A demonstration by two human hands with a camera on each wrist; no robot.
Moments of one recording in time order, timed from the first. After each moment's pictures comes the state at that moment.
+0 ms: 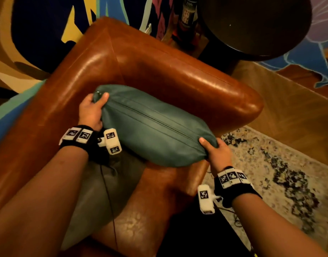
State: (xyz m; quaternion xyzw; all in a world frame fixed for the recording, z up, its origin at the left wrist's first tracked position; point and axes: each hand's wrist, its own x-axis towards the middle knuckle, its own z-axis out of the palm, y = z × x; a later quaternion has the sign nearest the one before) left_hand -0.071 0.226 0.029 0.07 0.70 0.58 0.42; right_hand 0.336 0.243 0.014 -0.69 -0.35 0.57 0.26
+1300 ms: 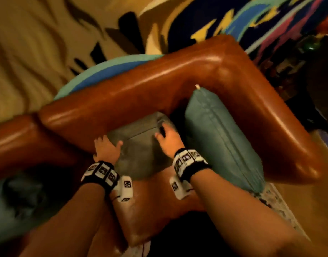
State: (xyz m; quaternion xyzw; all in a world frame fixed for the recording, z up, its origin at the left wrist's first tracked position) left_hand -0.013 -0.108 0.048 -0.07 0.96 0.12 0.26; right_hand 0.081 0.105 0.084 -0.29 -0.80 0.50 -0.14
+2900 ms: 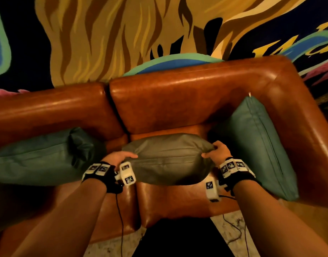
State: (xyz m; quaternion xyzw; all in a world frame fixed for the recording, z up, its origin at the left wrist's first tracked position) left_hand 0.035 -0.312 0.054 -0.32 0.67 0.42 0.52; right_hand 0.143 0.068 0.074 -0.44 -0.76 0.44 -0.20
